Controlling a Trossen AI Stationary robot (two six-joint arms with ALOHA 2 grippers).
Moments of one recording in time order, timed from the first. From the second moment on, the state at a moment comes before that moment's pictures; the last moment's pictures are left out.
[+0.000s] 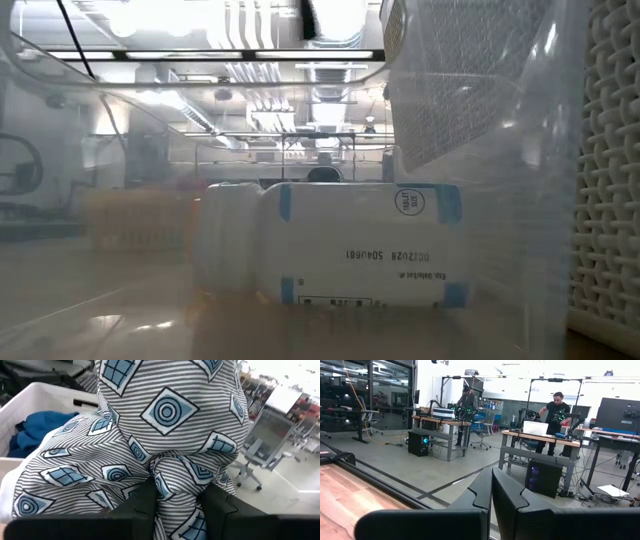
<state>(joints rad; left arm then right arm) -0.86 1.28 1.15 -0.08 -0.44 -0.44 -0.66 0.08 0.01 0.24 0.34 -0.16</state>
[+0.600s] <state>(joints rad) -0.79 1.27 1.15 0.22 -0.44 -0.41 -0.66 0.08 0.01 0.24 0.34 -0.16</state>
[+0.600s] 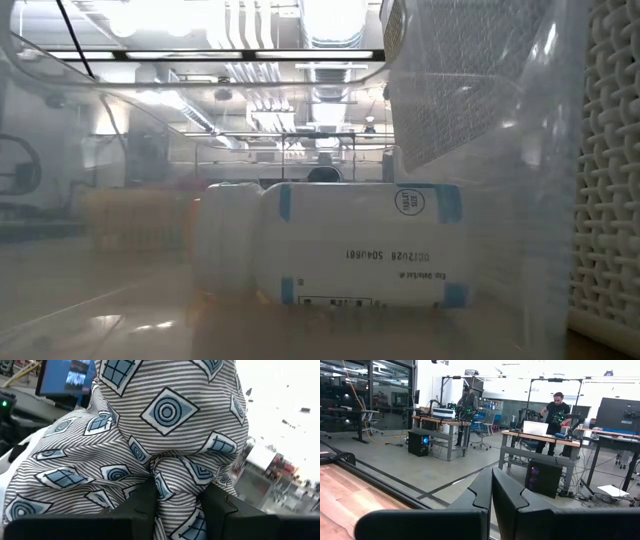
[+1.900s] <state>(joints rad) -0.60 1.28 1.15 0.48 -0.44 -0.48 -0.66 0.08 0.01 0.24 0.34 -0.16</state>
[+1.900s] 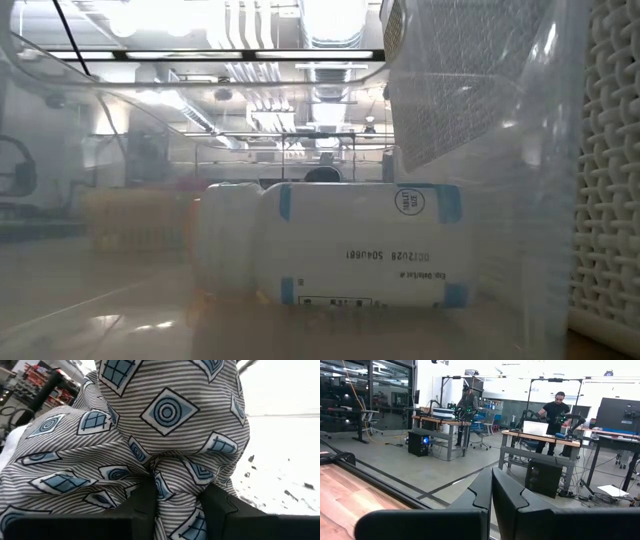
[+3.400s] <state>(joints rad) -0.42 1.64 1.54 0.30 -0.35 -0.47 -0.66 0.08 0.01 0.24 0.34 -0.16</state>
